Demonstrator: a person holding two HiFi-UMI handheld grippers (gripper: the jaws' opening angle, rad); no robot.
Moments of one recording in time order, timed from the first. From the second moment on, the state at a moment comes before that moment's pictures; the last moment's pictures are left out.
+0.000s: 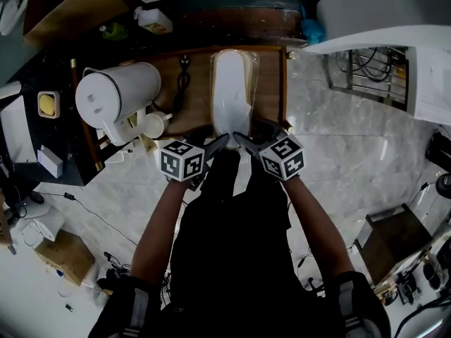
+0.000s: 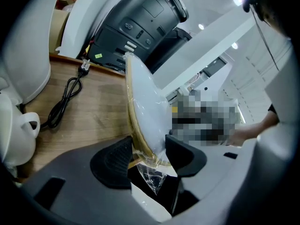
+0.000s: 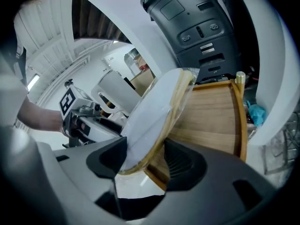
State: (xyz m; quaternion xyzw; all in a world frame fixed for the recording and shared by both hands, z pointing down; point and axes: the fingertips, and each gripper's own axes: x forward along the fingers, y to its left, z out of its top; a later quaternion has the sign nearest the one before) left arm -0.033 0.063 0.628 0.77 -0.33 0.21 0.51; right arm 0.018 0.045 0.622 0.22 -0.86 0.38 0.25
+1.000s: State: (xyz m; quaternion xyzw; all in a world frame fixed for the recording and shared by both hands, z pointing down) left arm -0.039 0.057 0.675 0.74 -0.34 0.26 0.51; right arm 0.011 0.039 0.669 0.22 -0.84 0.39 0.31
